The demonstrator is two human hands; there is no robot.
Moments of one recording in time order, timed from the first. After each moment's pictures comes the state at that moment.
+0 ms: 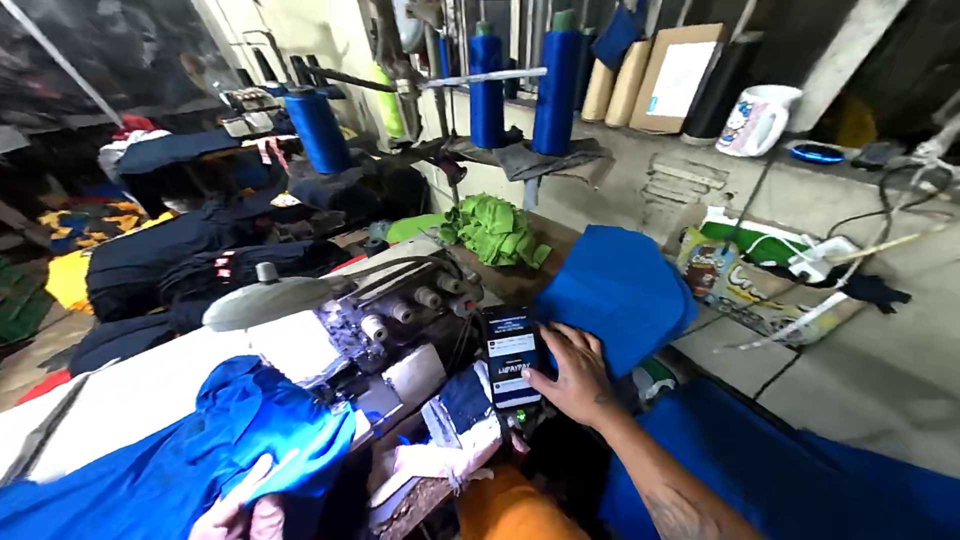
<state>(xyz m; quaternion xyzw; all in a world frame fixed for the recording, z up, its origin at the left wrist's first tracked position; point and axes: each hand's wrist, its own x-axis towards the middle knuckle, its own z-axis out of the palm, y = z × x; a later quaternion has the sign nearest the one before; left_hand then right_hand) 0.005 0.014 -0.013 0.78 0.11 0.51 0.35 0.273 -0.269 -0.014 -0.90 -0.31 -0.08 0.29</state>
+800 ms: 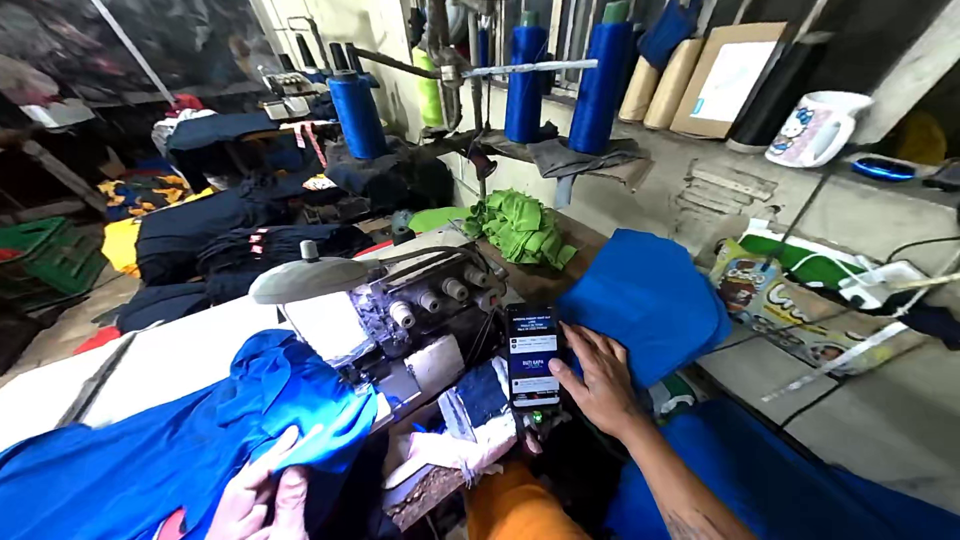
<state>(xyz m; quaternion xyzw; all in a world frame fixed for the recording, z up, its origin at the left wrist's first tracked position) 0.004 0.013 -0.011 0.78 0.11 0.51 0.35 0.276 -0.272 -0.021 -0.89 -0.33 -0.11 0.31</state>
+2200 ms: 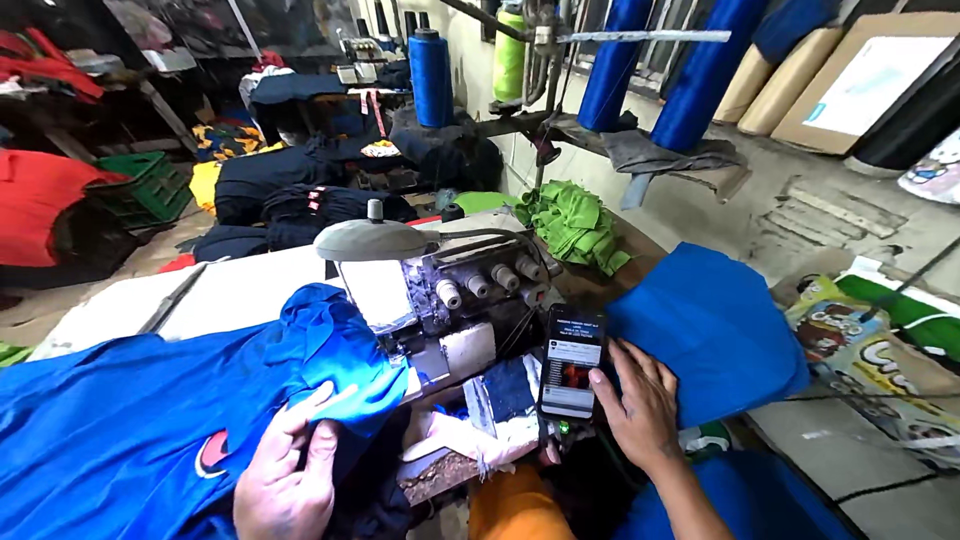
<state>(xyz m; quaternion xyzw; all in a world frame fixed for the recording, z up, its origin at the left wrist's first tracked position) 0.007 0.005 -0.012 0.76 0.15 0.53 0.34 0.274 -0.267 -0.032 -0.88 -0.33 -0.18 0.29</state>
